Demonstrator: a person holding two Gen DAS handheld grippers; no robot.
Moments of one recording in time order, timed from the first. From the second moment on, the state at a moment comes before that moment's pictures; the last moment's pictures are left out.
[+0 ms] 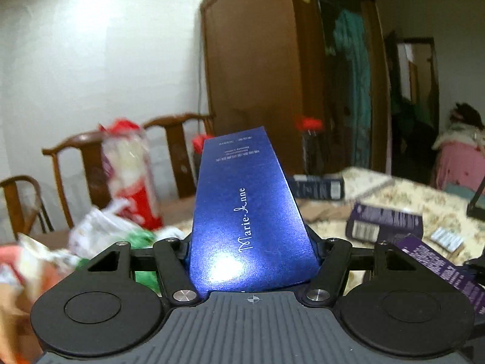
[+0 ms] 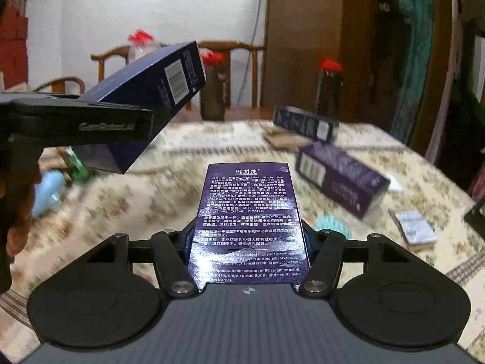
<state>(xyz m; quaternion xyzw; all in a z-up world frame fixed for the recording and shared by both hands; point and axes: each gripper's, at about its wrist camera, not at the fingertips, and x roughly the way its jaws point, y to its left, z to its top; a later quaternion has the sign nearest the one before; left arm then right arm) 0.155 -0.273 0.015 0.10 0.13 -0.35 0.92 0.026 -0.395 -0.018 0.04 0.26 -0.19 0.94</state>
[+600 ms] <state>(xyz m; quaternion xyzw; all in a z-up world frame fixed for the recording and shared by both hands) 0.131 -0.031 0.098 0.10 0.11 -0.14 0.98 0.092 -0.191 0.086 0.02 0.16 0.03 0.99</state>
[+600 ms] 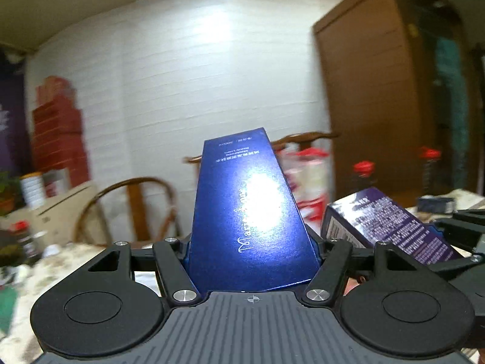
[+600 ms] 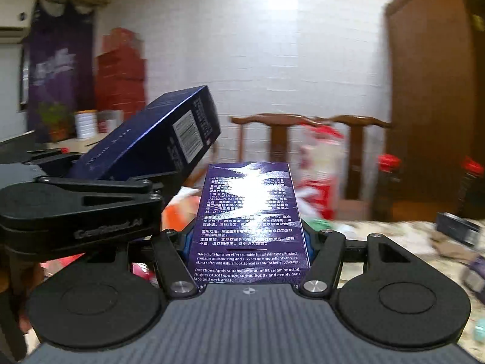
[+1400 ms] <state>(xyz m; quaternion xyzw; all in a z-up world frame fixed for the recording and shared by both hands) 0.153 0.033 0.032 0.12 0.16 -0.09 0.98 0.152 -0.122 0.017 0.00 0.22 0.02 0.98</state>
